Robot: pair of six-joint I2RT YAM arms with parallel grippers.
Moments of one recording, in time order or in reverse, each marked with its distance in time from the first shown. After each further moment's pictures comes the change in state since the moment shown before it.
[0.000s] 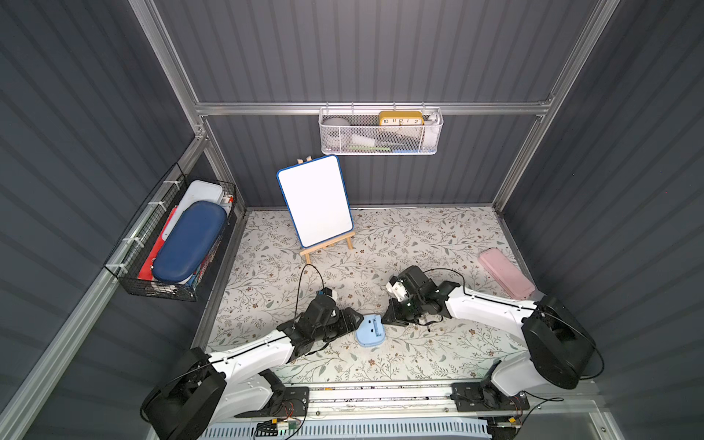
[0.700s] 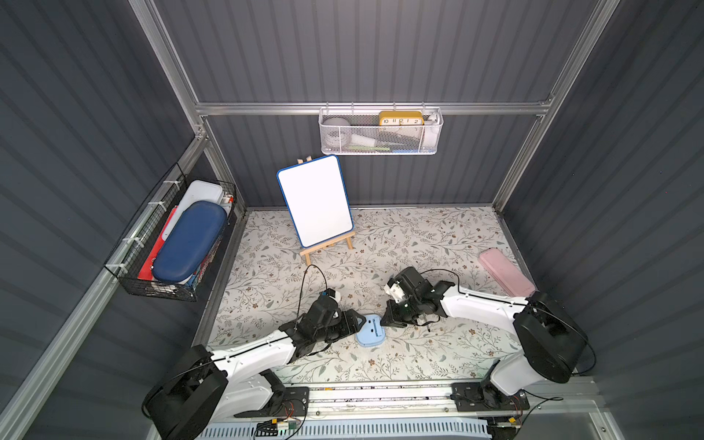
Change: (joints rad) left arm -0.028 0.004 0.000 0.027 0.006 -0.001; right arm 0.011 0.042 0.013 -0.002 0.003 0.000
